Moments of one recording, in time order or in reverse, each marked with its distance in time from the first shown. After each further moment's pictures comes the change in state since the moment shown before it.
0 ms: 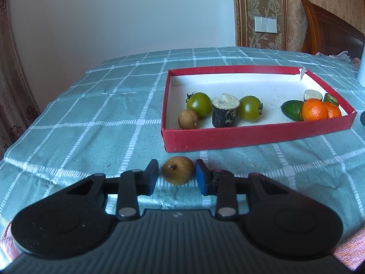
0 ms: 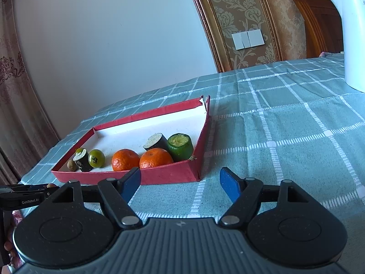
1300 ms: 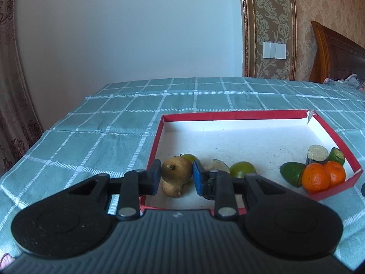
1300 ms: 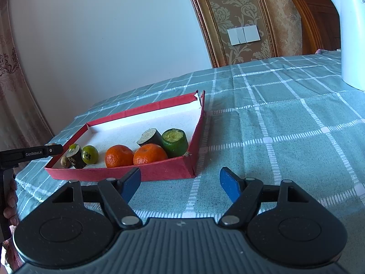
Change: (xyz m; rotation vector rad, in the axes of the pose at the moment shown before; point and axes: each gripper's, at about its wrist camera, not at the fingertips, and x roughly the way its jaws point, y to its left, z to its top) left arm 0.018 -0.023 0.061 -0.062 -0.093 0.049; right arm 0.005 0.000 0.000 0.001 0.026 -0.032
